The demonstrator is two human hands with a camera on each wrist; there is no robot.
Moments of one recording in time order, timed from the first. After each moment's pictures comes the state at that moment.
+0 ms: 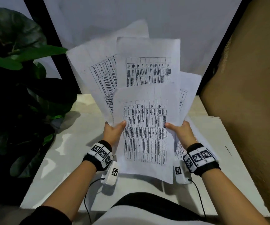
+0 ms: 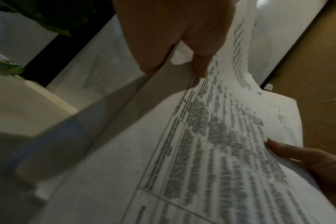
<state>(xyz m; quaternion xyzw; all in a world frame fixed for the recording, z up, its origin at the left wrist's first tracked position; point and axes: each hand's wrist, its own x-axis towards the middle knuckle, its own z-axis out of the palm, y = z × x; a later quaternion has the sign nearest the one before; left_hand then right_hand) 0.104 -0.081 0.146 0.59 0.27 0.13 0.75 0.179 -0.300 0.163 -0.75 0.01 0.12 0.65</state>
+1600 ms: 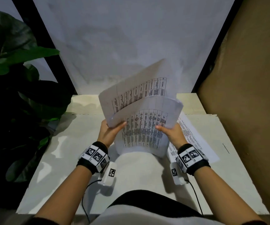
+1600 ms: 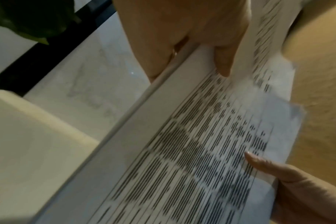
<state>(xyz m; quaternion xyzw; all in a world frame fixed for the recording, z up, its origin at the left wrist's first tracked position) 0.103 -0.086 0.175 0.71 0.14 0.13 0.68 0.186 -0.295 0.136 -0.73 -0.07 0.13 0.67</state>
